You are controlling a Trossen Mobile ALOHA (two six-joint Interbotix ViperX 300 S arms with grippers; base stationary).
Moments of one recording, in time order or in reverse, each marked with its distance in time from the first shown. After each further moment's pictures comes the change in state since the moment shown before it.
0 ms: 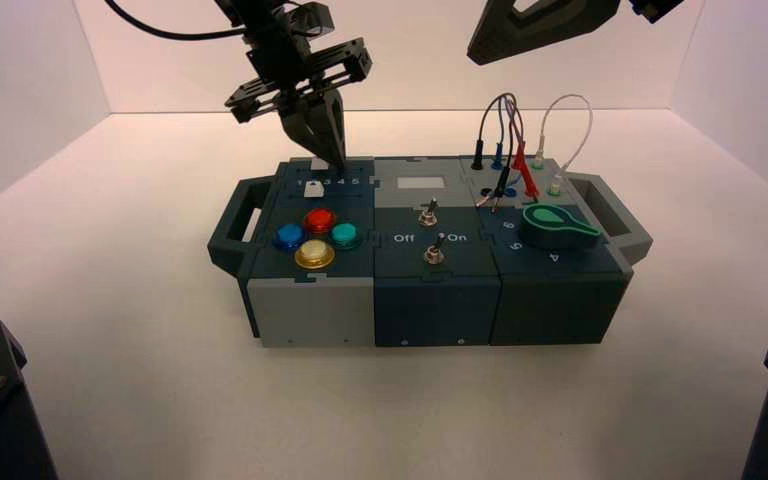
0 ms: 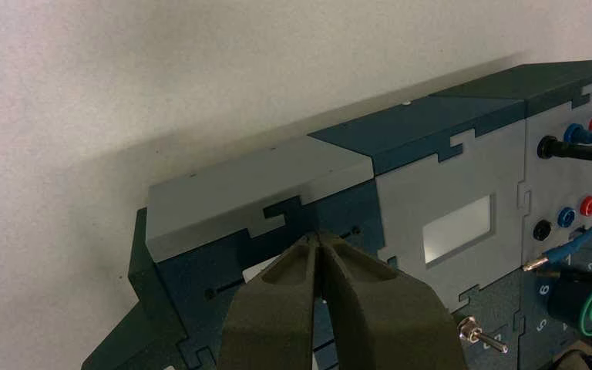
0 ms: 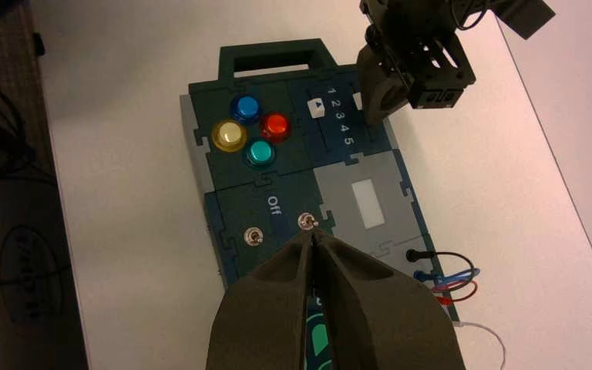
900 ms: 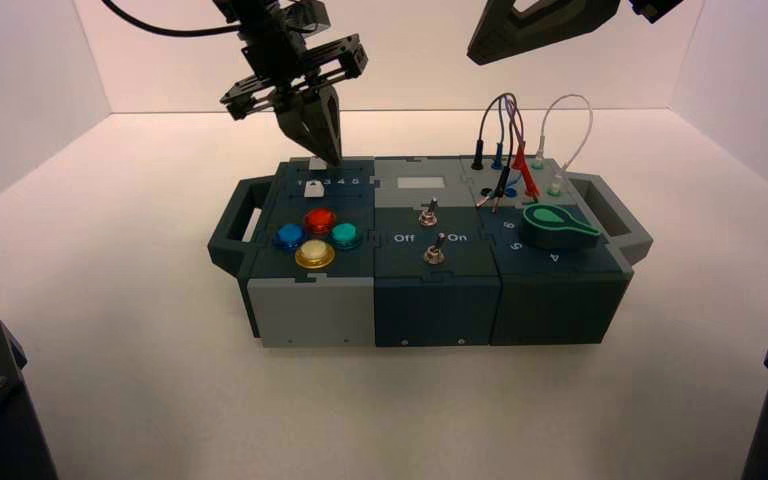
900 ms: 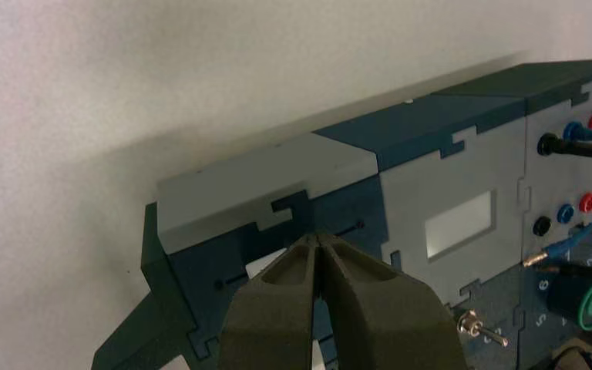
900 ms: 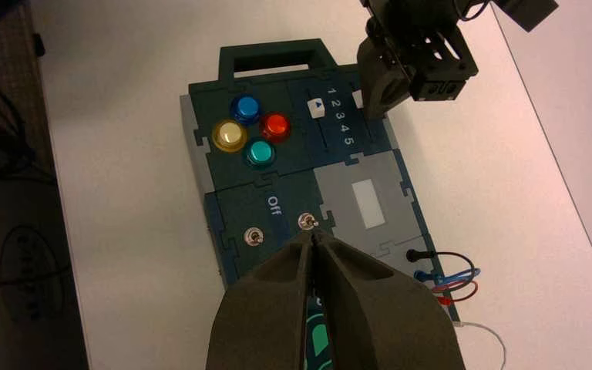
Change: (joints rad) left arm 0.008 -0.020 0.000 0.005 0.026 0.002; right arm 0.000 0.000 0.002 -0.002 0.000 0.002
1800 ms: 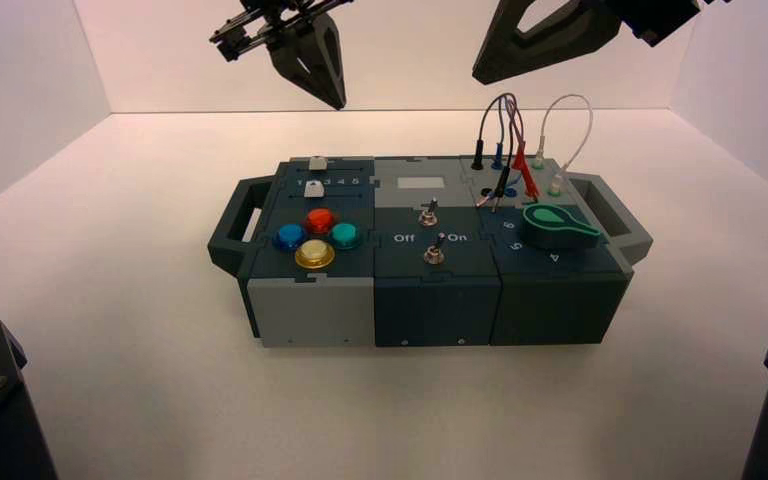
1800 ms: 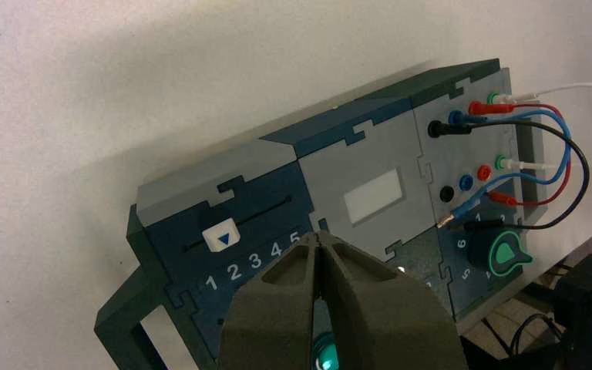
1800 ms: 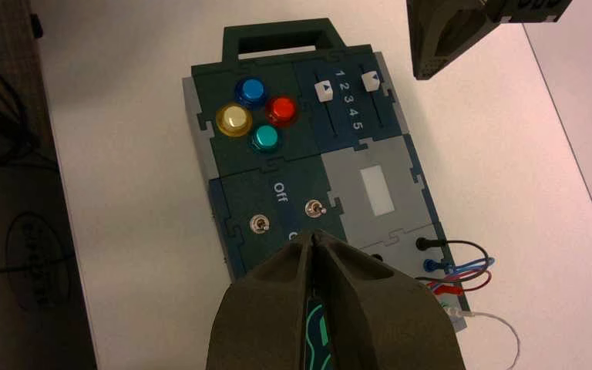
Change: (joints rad) left arm 0.002 -0.149 -0.017 0.002 0.092 0.021; right arm 0.000 0.017 0.011 0.000 0.008 0.008
